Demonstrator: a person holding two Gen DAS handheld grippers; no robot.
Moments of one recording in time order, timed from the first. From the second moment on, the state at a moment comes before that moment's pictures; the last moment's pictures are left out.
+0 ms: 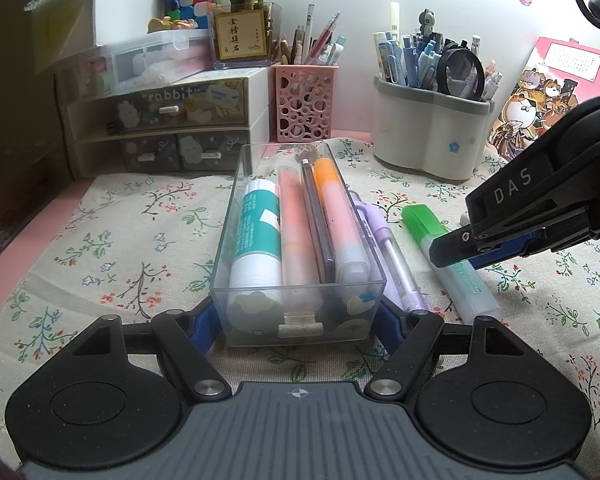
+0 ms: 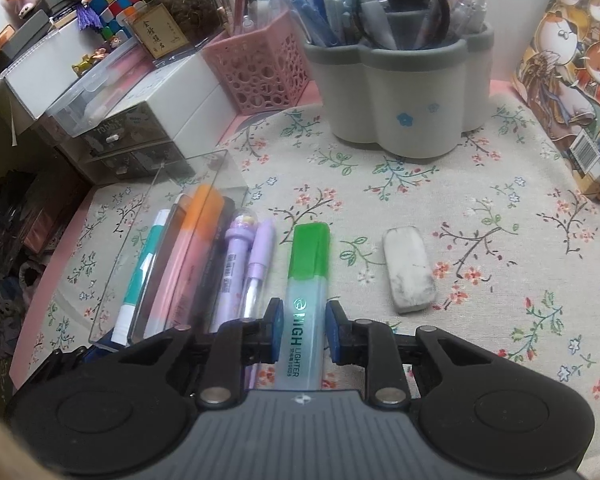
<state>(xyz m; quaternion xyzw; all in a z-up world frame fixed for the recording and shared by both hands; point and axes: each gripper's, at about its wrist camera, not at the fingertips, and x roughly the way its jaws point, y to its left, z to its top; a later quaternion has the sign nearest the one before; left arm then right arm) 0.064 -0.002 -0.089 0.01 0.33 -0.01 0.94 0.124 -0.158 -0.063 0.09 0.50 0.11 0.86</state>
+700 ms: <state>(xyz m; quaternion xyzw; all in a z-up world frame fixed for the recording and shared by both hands) 0.064 -0.002 -0.089 0.01 0.33 -0.01 0.94 0.095 -0.216 -0.055 0.09 0.46 0.09 0.88</state>
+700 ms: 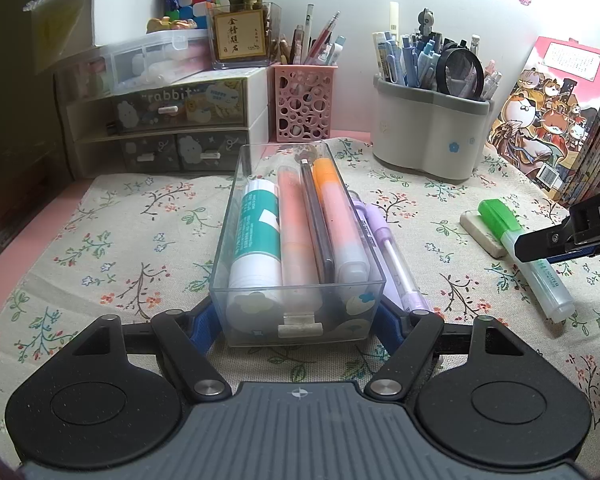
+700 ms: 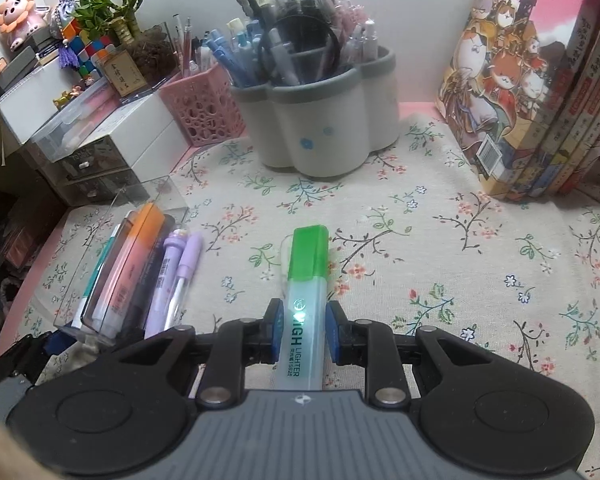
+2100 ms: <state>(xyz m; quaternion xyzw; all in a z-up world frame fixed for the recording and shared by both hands) 0.063 -0.003 -0.089 0.01 0.33 -0.01 0.94 0.110 -0.198 -0.052 0.08 0.47 0.09 0.87</state>
